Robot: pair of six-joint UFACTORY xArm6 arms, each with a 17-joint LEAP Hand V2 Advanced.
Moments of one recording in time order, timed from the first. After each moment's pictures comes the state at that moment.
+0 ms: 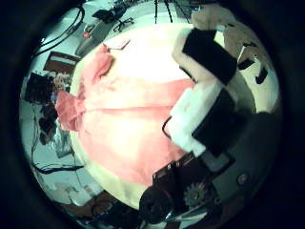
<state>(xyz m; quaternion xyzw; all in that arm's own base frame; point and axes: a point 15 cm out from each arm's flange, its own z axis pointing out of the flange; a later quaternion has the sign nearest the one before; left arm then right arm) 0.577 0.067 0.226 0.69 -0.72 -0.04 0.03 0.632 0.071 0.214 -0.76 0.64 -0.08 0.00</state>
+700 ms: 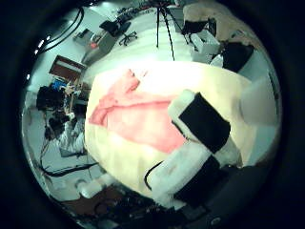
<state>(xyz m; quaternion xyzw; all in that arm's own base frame) 0.470 0.100 0.308 0.71 -0.71 0.01 0.00 0.522 0.055 0.350 -0.78 0.62 -0.06 -0.03</state>
